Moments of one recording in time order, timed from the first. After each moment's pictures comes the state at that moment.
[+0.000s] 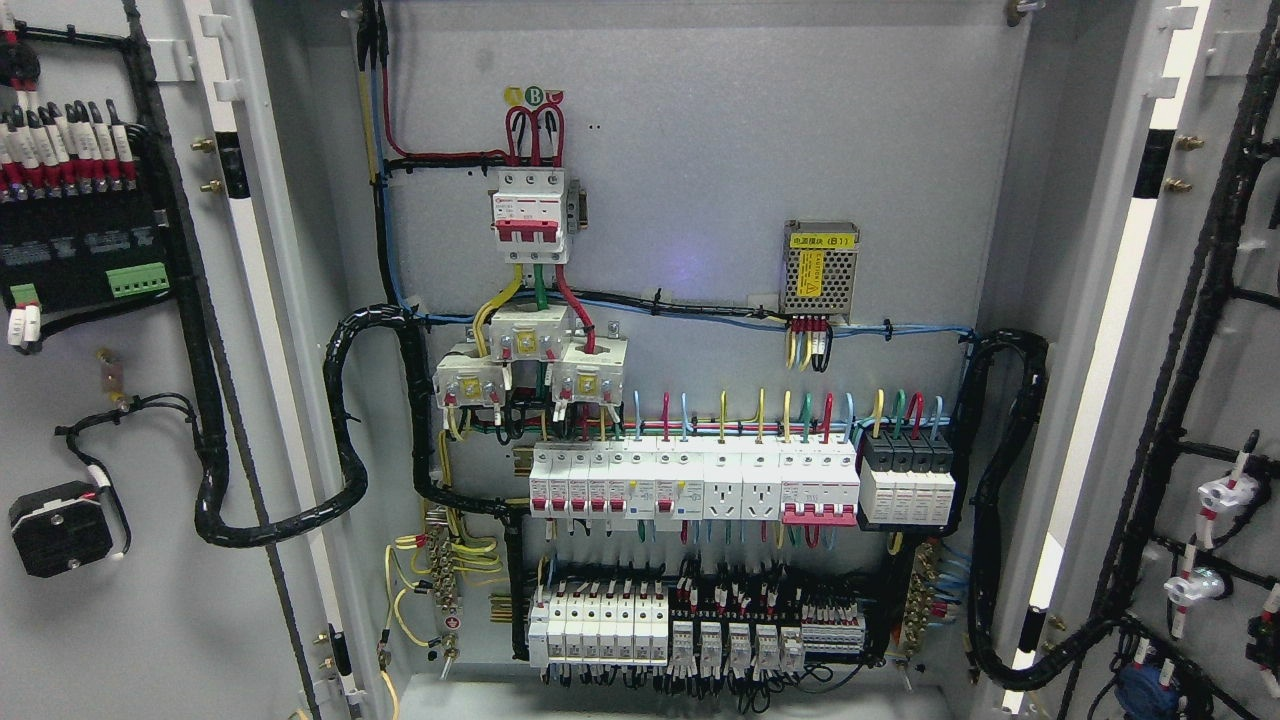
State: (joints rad) left arm 0.00 0.02 -0.13 0.10 0.02 -0.35 -0.21; right arm 0.17 -0.10 0.27 -0.10 -0.57 -0.09 0.11
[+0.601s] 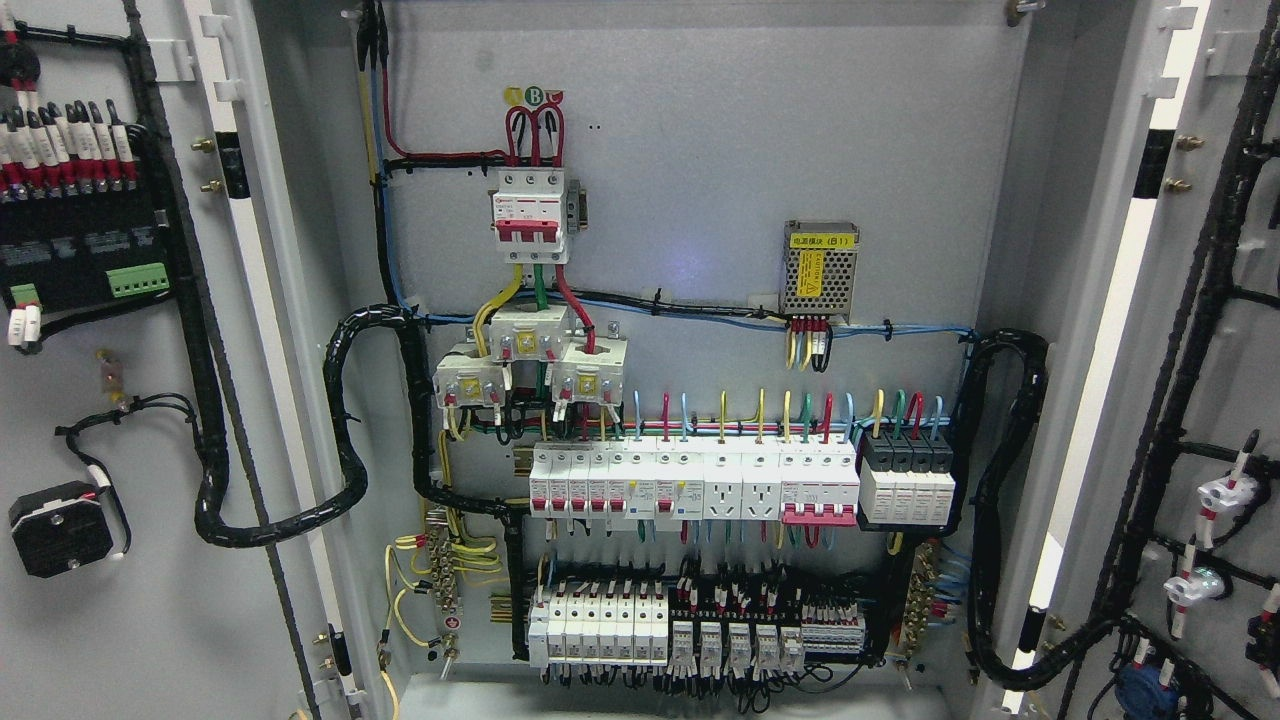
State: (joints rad) left arm 0.00 0.01 0.07 0.17 -0.22 -0.33 -0.14; right arm 0.15 -0.09 0.25 -0.07 -0.57 -0.09 0.11
